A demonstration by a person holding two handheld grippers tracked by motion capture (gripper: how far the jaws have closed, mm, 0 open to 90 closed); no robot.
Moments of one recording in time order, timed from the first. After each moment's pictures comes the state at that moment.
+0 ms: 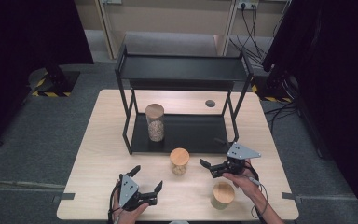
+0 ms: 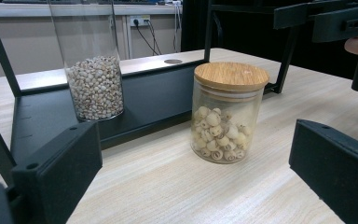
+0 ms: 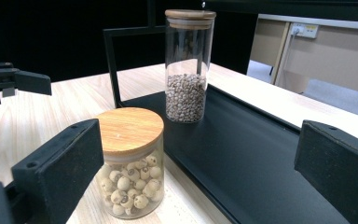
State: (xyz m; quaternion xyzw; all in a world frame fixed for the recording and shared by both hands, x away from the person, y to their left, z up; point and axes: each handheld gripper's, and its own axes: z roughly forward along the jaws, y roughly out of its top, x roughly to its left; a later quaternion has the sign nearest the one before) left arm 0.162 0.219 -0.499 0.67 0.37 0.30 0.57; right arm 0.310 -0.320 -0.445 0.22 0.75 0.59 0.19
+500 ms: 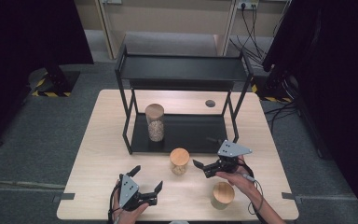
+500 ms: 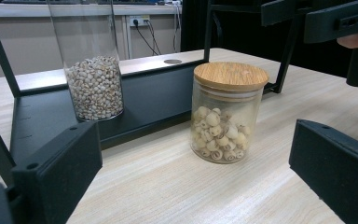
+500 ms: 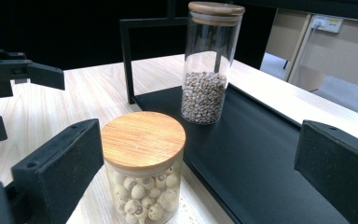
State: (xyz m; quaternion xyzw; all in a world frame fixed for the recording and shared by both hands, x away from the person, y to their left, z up) left arm 0.162 0.219 -0.499 0.67 0.37 0.30 0.57; right arm 0.321 -0.299 -0.428 0.19 0.78 0.57 0.18
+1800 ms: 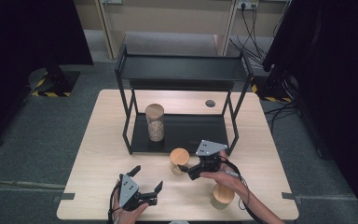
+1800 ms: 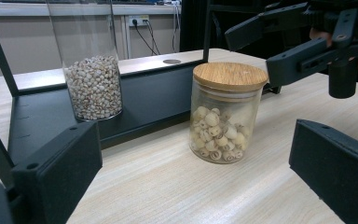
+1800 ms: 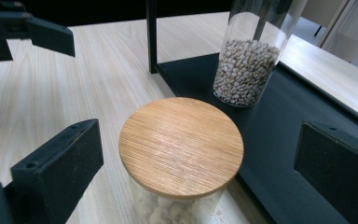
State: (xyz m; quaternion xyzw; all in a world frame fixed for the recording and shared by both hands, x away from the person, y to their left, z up) left arm 0.162 0.220 -0.499 0.67 0.37 0.30 0.57; right arm 0.340 -0.242 -0.409 0.16 0.84 0.50 0.14
